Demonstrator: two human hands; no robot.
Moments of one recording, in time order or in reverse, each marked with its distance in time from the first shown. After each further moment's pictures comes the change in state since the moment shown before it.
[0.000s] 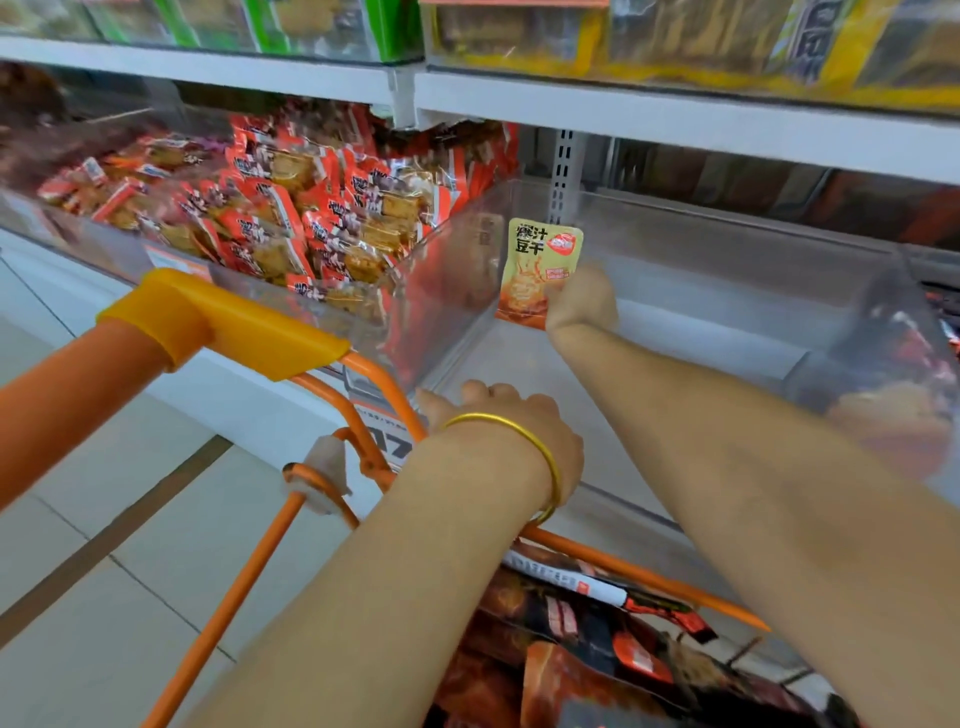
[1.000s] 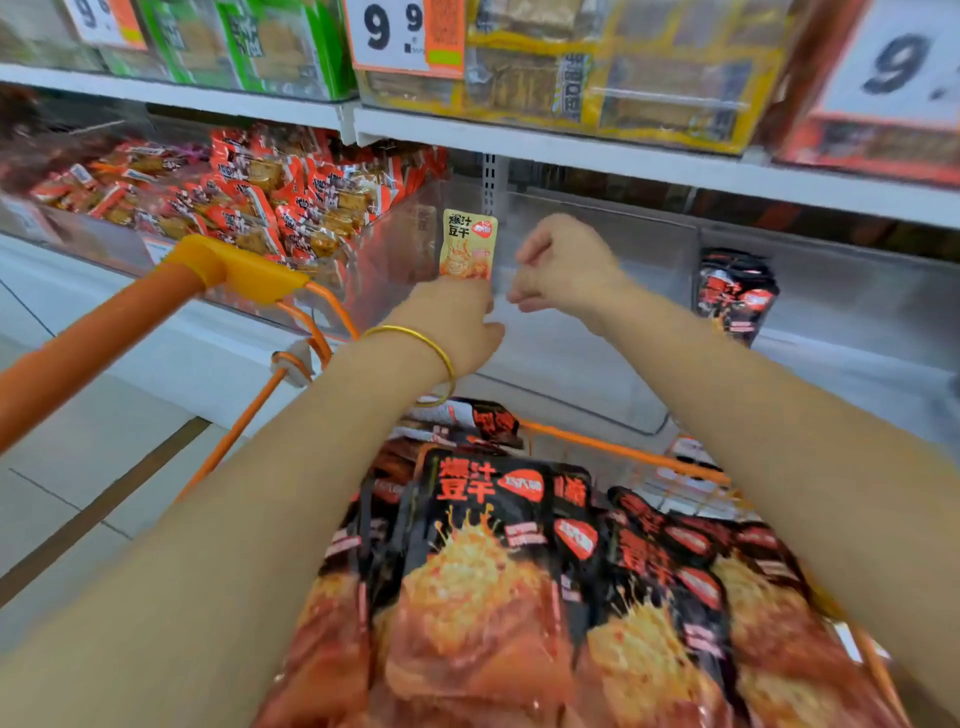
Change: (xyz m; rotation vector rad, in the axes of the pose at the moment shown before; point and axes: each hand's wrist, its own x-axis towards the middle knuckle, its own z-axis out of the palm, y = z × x) left_hand -0.069 0.016 -0.021 -0.261 0.475 0.179; right_hand -0.128 -0.005 -0.185 0.206 -0.344 -0.253
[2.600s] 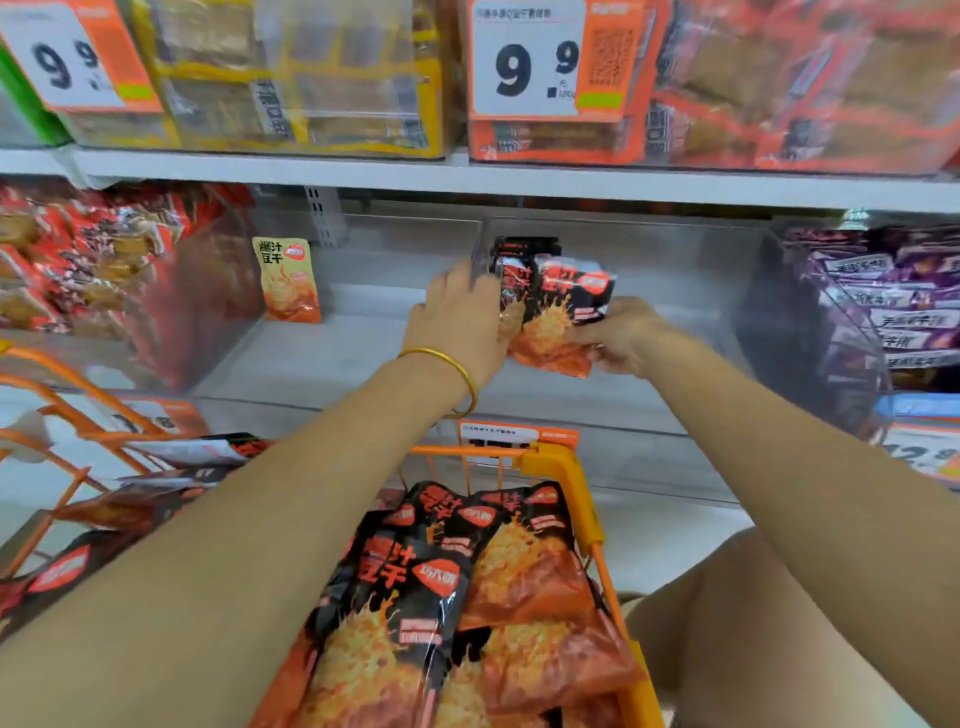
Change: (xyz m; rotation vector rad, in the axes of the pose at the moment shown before) left_hand 0.032 0.169 0.068 0.051 0.156 0.278; right_hand -0.062 0.173 -0.176 0.218 0.208 0.562
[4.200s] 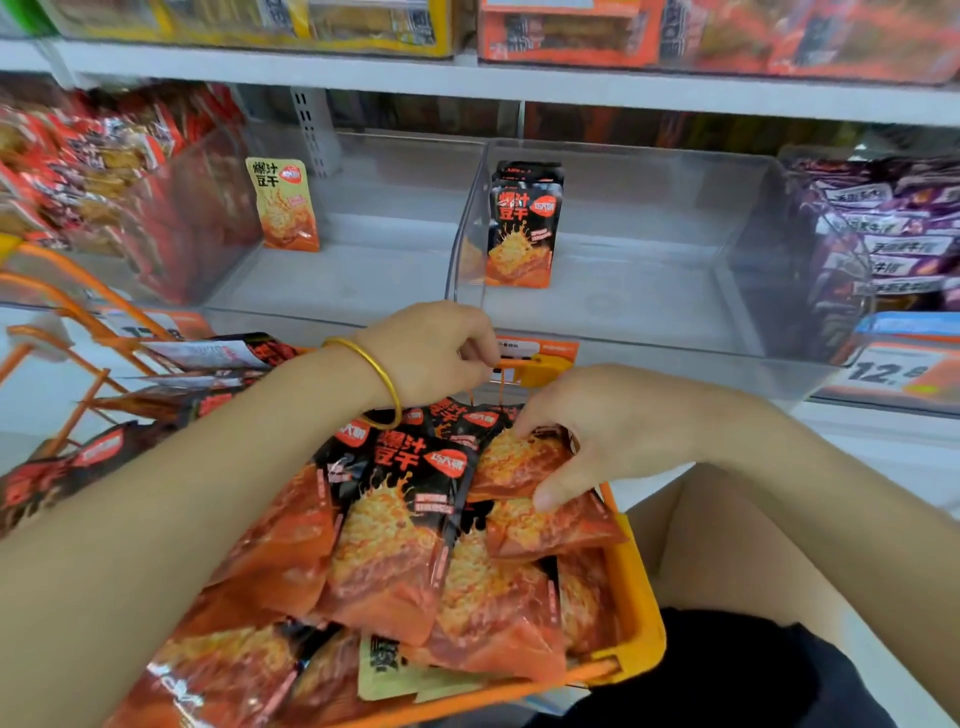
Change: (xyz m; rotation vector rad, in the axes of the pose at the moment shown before) left_hand -0.089 -0.020 -0.018 -0.315 -0.379 0.175; right_hand -0.157 0.026 0.011 -1.140 -0.698 -0.923
